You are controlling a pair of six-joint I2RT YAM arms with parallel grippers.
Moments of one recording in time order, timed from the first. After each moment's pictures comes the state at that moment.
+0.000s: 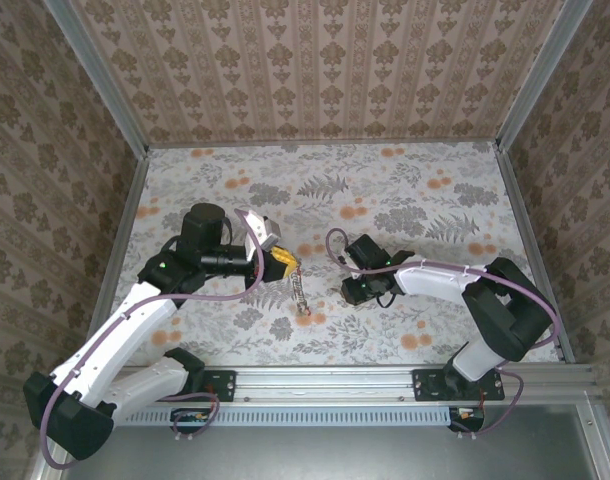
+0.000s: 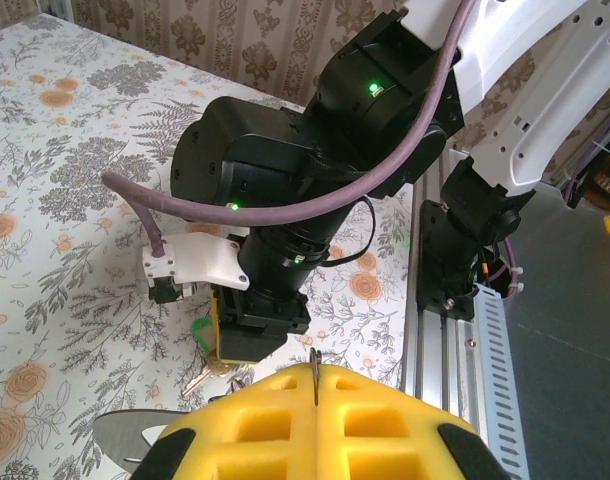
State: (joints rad) left arm -0.59 0.96 0.90 -0.48 0.86 0.15; right arm 0.67 1.57 0.77 -0.37 -0.11 0.29
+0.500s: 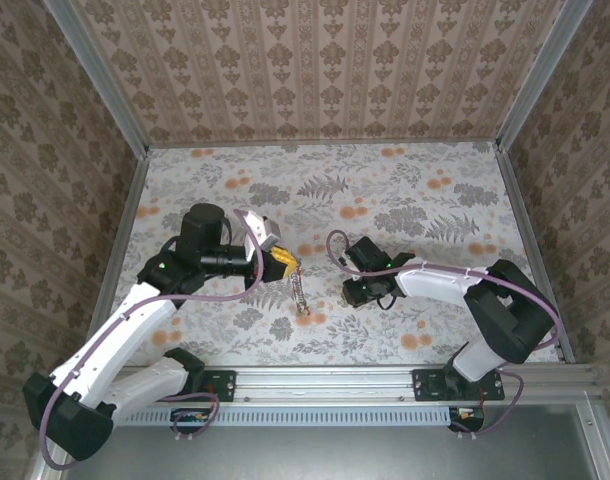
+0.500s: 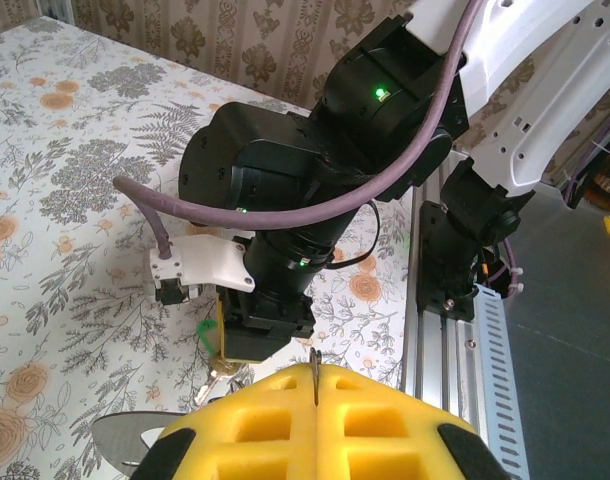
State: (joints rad) left arm -0.59 0.95 0.90 -0.48 0.86 0.15; right arm 0.68 1.55 0.75 -0.37 -0.10 0.31
